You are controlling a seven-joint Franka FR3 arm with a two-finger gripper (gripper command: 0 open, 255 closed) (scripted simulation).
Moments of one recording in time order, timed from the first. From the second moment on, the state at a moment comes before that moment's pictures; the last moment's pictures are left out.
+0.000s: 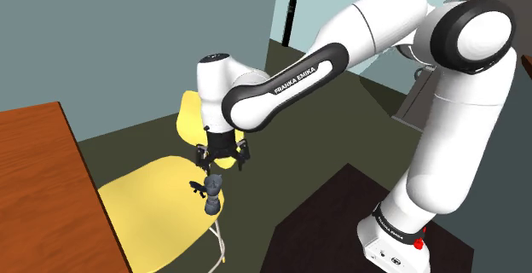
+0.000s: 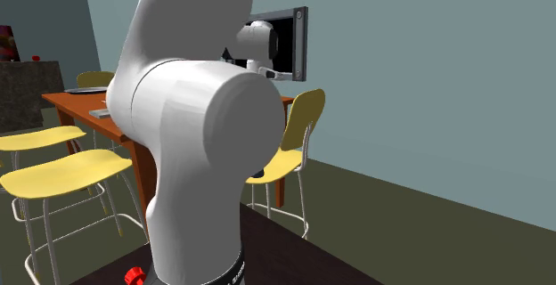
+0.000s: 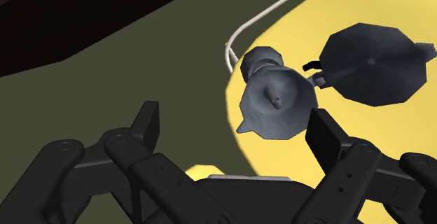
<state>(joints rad) 0.02 0.28 0.65 -2.06 -0.13 2.15 1.26</state>
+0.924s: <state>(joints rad) 0.11 0.49 0.58 -1.96 -0.25 2.22 1.40</state>
